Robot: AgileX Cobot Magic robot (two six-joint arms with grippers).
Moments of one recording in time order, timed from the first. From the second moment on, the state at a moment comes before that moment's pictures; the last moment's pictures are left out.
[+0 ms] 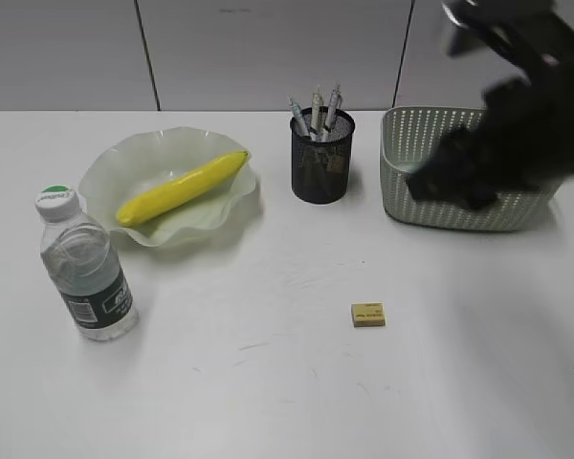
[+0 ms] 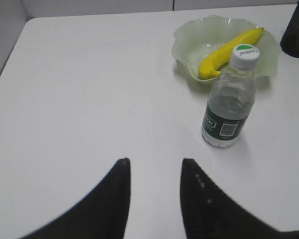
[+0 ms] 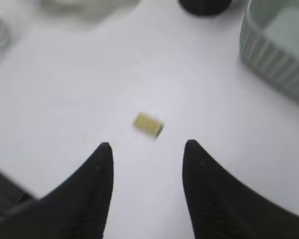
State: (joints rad) left arm -0.14 0.09 -0.54 0.06 1.04 -0.08; right arm 0.45 1.31 -0.81 0.35 0.46 -0.36
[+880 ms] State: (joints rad) left arm -0.74 1.32 -0.95 -0.18 0.48 0.45; right arm 0.45 0.05 -0.51 0.09 1.04 0.01
